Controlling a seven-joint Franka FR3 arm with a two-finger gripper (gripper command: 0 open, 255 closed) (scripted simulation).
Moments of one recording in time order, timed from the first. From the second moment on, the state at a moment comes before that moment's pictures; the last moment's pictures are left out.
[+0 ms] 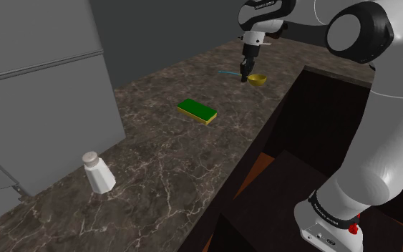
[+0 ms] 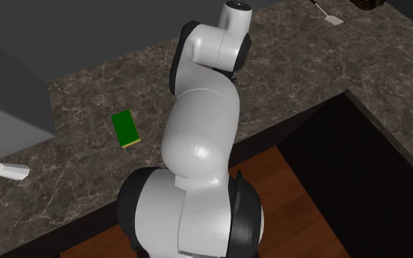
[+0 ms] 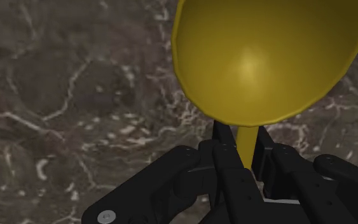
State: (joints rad) arm -0.16 0.34 -0.29 -1.59 0.18 1.75 -0.69
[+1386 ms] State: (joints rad) arm -0.17 0.33 -0.29 -1.39 0.17 1.54 -0.67
